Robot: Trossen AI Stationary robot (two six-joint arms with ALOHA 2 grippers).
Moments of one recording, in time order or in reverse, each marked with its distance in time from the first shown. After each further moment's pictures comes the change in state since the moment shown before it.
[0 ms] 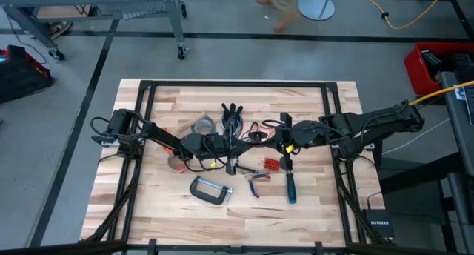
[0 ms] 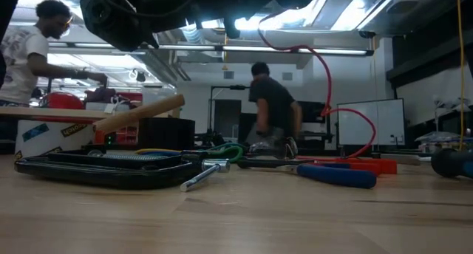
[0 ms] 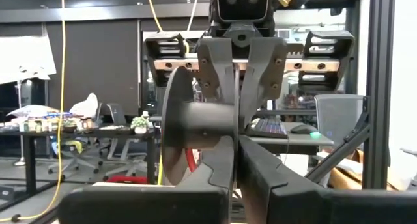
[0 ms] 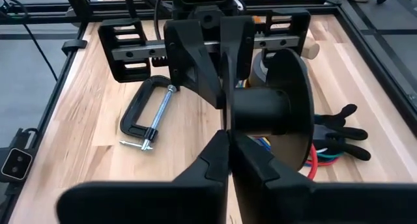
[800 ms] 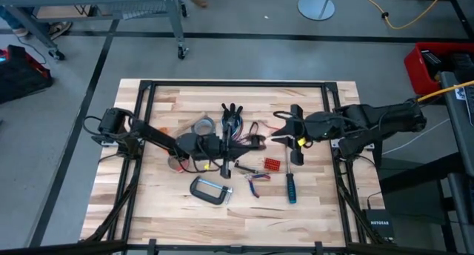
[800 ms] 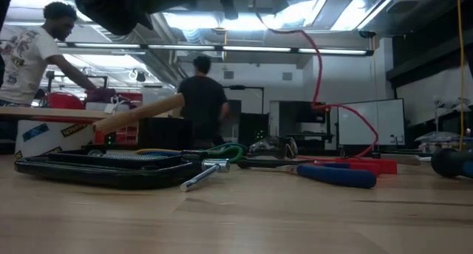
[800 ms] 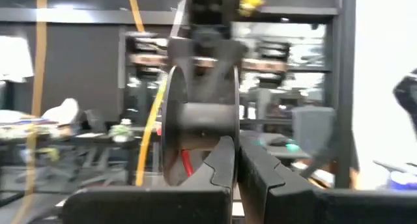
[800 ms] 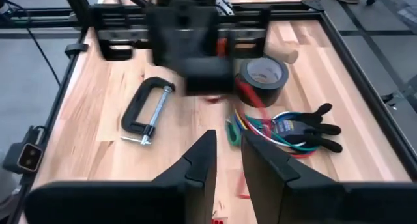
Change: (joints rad) left arm -0.034 -0.085 -0.001 -0.055 0.044 -0.029; right arm 0.000 -0.041 0.150 -0.205 0.027 -0.003
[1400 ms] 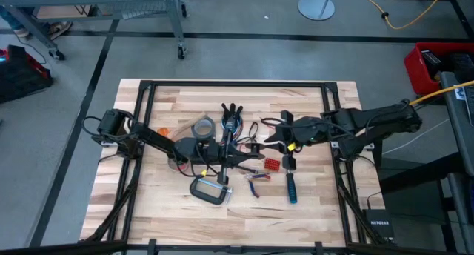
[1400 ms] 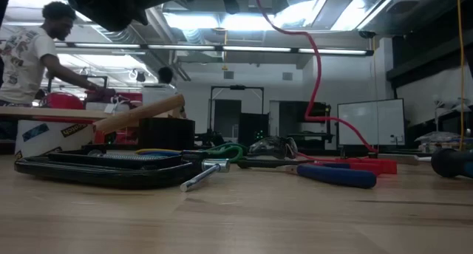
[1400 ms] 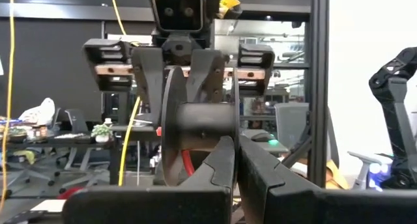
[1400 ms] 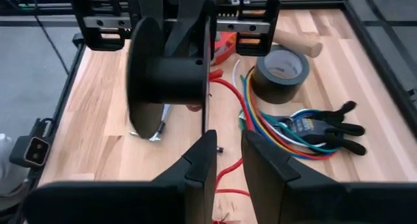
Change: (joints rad) left arm -0.044 0.000 0.000 -0.008 0.018 0.008; right arm 0.000 0.081 0.000 0.043 -0.066 -0.001
